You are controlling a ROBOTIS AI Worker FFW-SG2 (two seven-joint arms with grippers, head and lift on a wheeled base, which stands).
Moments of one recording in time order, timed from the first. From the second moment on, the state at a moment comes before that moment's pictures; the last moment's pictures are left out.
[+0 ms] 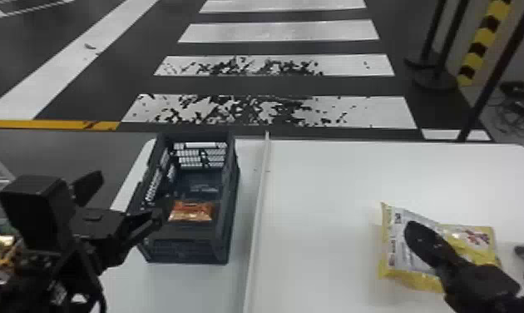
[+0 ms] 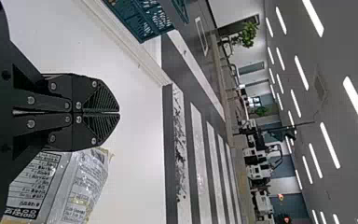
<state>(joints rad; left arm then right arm) 0.64 0.35 0.15 -2.53 0.31 0.51 0.19 0.47 -0.19 -0.08 -1.94 -0.32 0.22 0.41</state>
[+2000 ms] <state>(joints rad) 0.61 0.34 0.05 -2.39 0.30 0.35 0.15 0.59 -0.19 -0.15 -1.91 -0.22 0.13 0.58</state>
